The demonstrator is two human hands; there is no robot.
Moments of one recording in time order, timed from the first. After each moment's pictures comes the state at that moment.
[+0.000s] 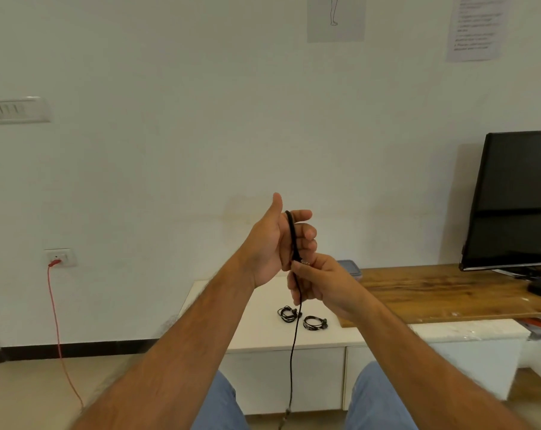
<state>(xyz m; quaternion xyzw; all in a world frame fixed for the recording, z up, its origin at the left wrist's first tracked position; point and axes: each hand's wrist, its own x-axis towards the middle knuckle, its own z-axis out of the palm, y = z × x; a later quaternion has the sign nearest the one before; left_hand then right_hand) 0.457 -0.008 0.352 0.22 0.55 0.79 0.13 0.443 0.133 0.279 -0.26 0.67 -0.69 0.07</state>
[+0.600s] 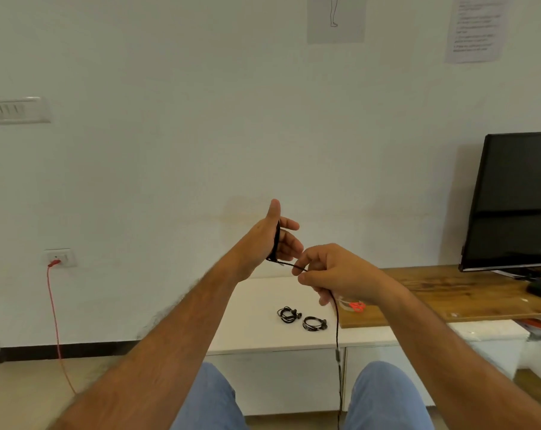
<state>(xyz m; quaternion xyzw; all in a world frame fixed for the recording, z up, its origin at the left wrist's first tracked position) 0.438 -0.024 0.347 0.19 0.77 0.61 0.02 0.464 0.153 0.322 -0.24 0.86 -0.45 0.03</state>
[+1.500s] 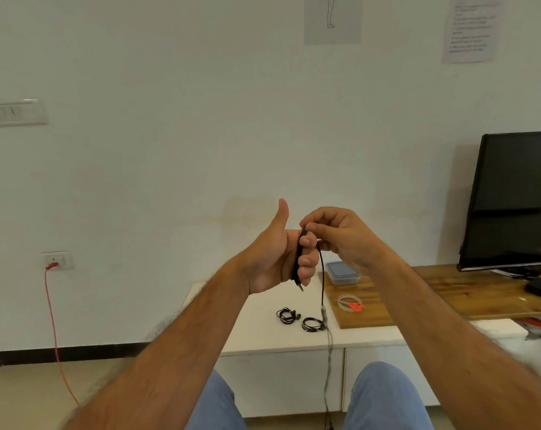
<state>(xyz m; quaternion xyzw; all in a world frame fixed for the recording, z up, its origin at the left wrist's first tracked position) 0.460 -0.009 0.352 0.25 0.63 0.69 0.25 0.430 0.160 0.344 -0.30 0.68 -0.66 -0.06</state>
